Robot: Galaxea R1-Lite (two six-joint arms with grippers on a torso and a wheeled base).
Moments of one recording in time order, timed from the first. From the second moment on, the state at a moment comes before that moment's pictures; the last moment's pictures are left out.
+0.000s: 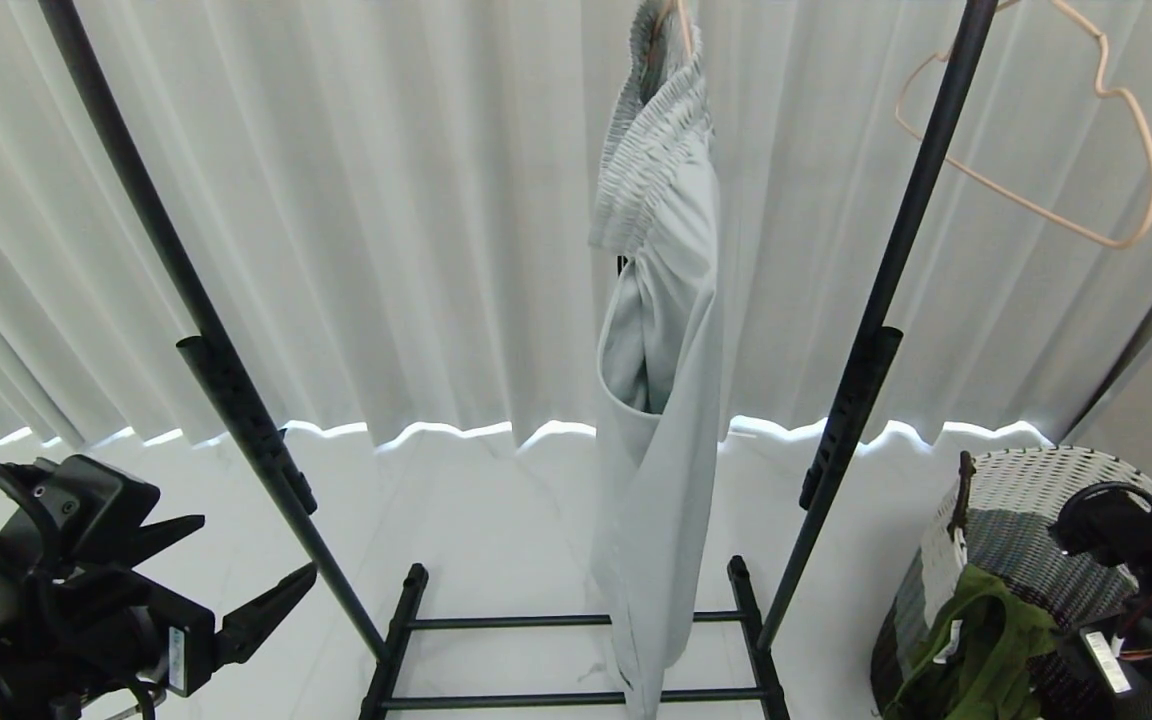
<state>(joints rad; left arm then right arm) -0.02 1.21 -0.19 -0.65 -0.22 0.31 0.18 1.48 -0.33 -0.38 -0.48 -0.20</state>
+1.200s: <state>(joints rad) -0.15 1.20 -0.19 -0.65 -0.22 0.31 0.09 1.90 -0.34 -0.78 -0.48 -0.17</state>
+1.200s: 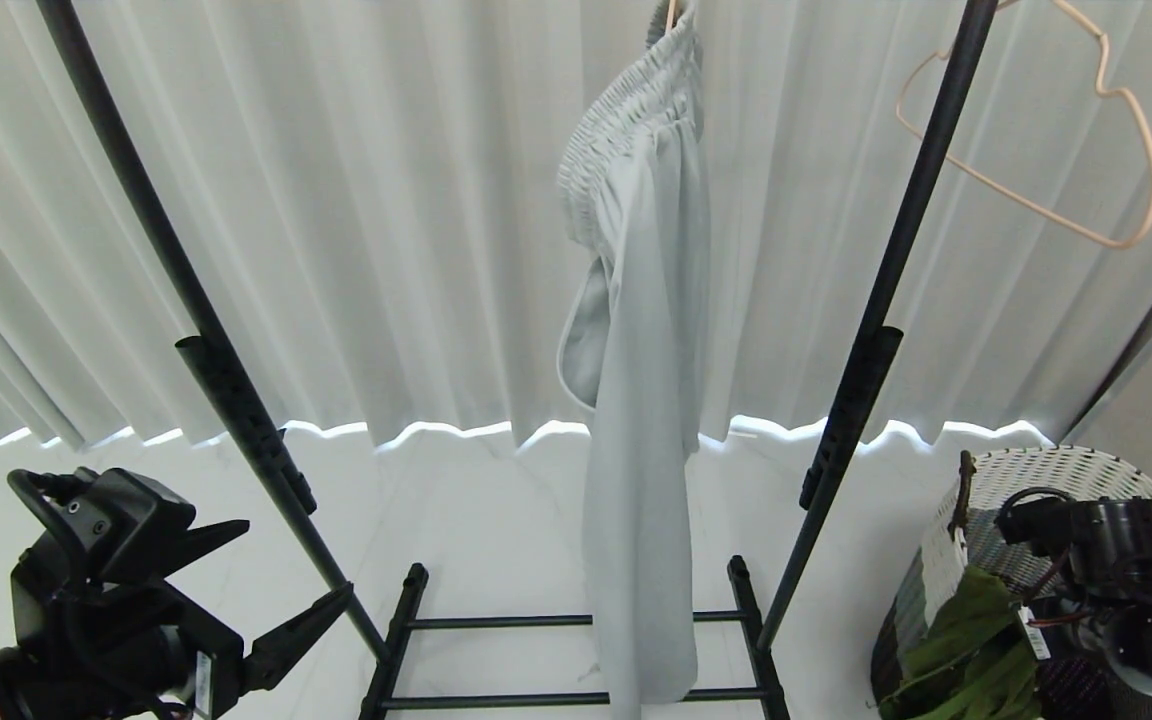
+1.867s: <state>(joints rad) -0.14 1.16 -0.12 -0.65 -0.20 0.35 0.16 1.46 -0.77 -0.01 -0.48 -0.19</state>
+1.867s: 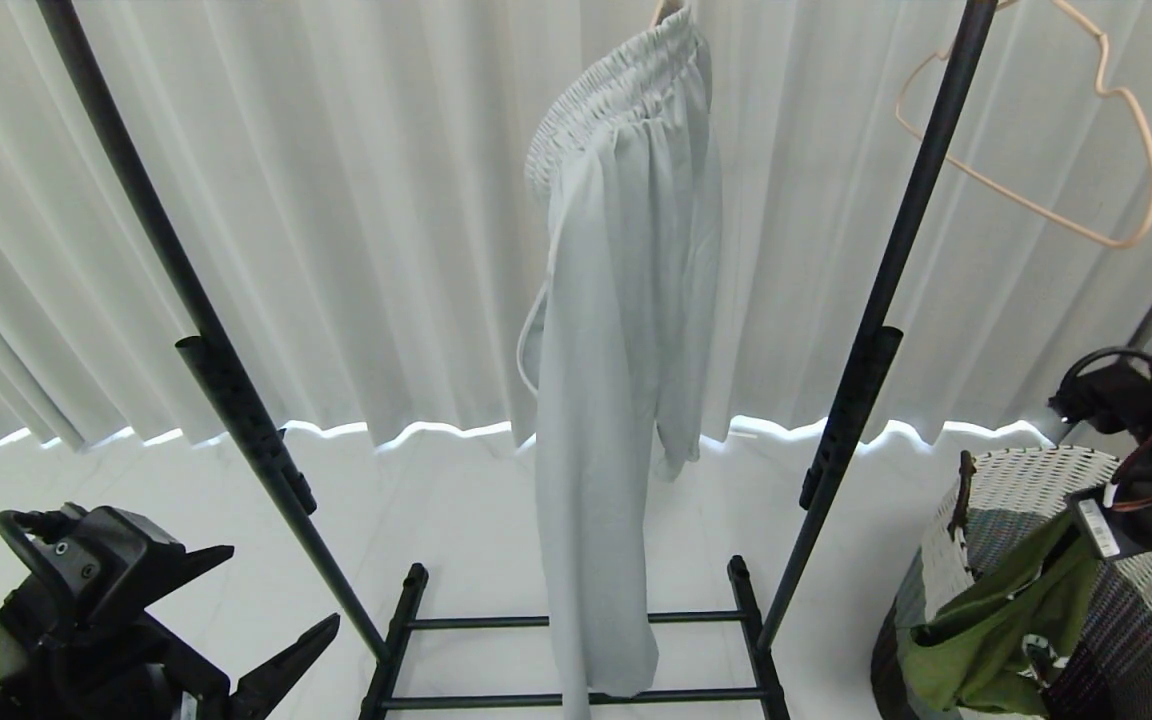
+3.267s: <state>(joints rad) -0.14 1.15 -0.13 -0.65 -0.17 0.35 0.54 1.23 -0.98 0.20 -0.48 -0.21</state>
